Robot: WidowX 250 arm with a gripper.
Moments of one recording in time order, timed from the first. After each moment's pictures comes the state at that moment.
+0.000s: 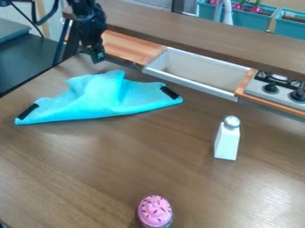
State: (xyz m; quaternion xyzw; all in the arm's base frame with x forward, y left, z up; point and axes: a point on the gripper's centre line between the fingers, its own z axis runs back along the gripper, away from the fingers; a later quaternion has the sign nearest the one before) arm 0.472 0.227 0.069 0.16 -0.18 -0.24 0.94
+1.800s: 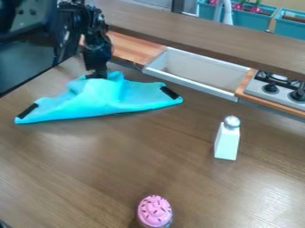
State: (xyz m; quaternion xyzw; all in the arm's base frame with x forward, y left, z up) arm 0.486 0.239 0.003 0.18 -0.12 -0.25 0.94
